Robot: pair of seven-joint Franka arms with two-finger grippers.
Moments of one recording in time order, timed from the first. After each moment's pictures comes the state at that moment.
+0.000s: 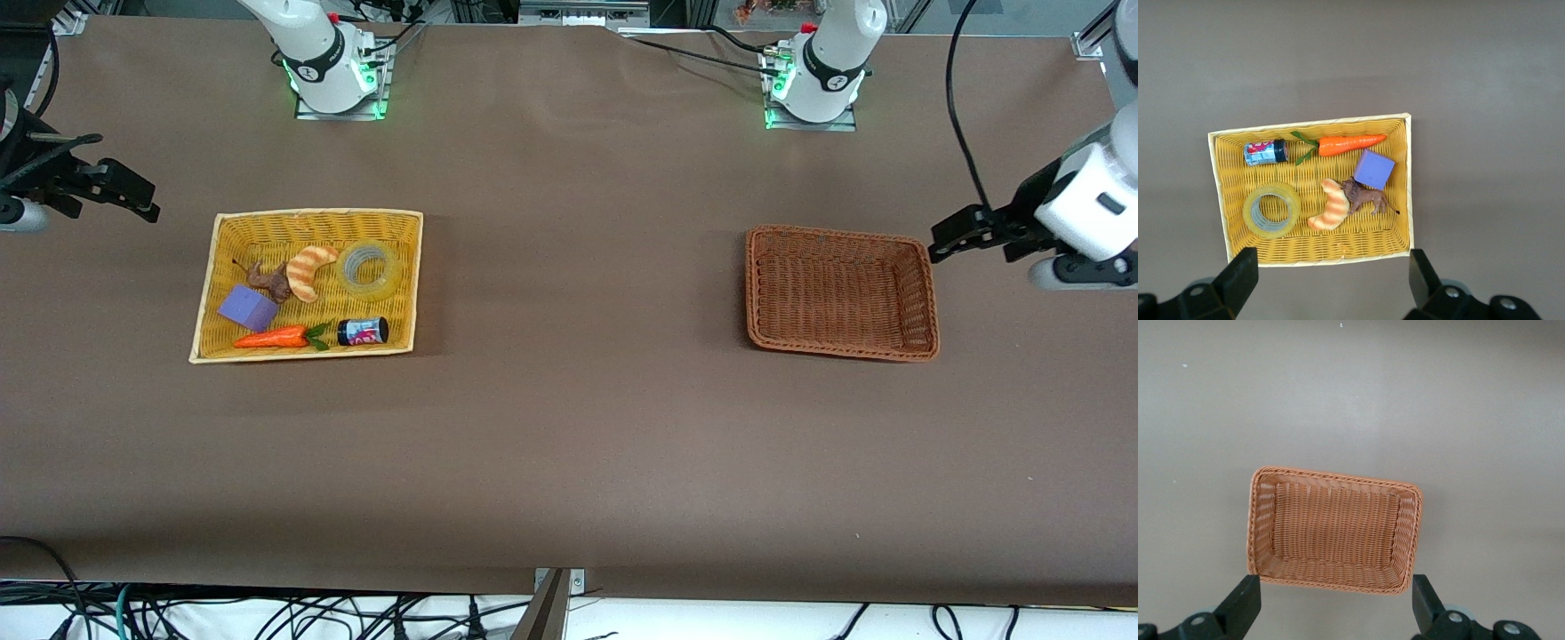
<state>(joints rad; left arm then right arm) 0.00 0.09 -0.04 -1.50 -0.04 1.55 -0.11 0.02 -0.05 -0.03 -1.70 -0.03 1.65 0.04</state>
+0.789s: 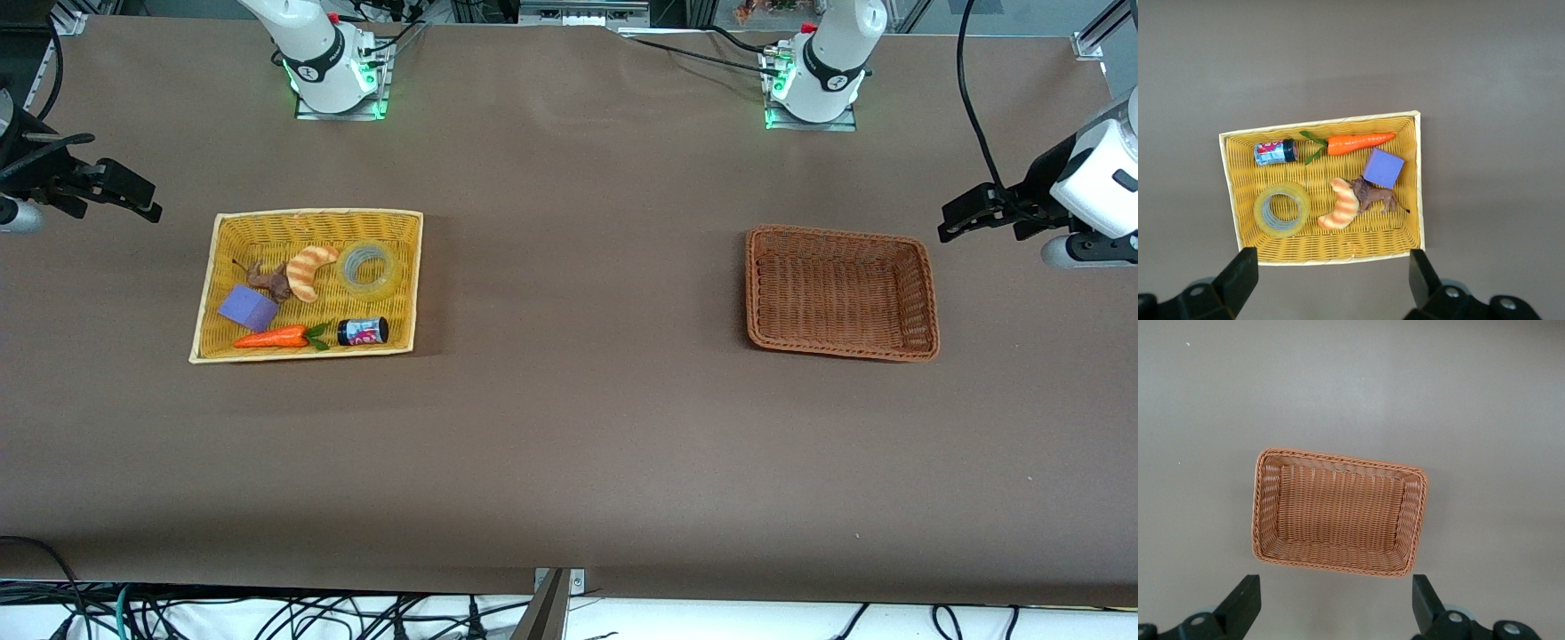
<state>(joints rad) 0.00 0.08 -0.04 -1.52 -0.04 1.52 -0.11 0.01 -0.04 -0.03 -1.70 0.01 1.65 0.04</state>
